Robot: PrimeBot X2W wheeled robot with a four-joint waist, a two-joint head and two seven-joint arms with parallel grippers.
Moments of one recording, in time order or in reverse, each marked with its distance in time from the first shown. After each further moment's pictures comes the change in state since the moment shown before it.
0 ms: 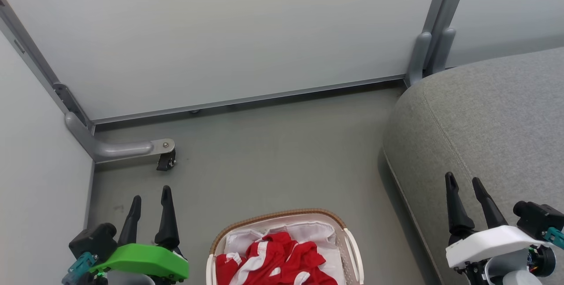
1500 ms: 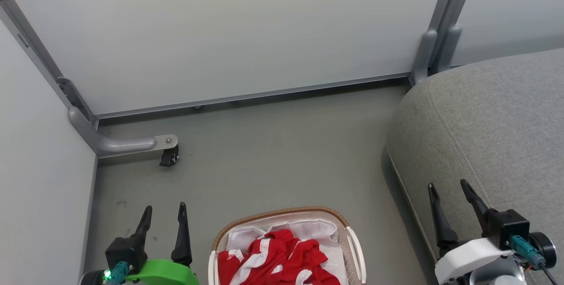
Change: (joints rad) left arm 0.003 0.003 -0.036 0.114 0.293 0.008 -0.095; right arm 0.009 -0.005 0.028 0.036 -0.381 0.000 -0.095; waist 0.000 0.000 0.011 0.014
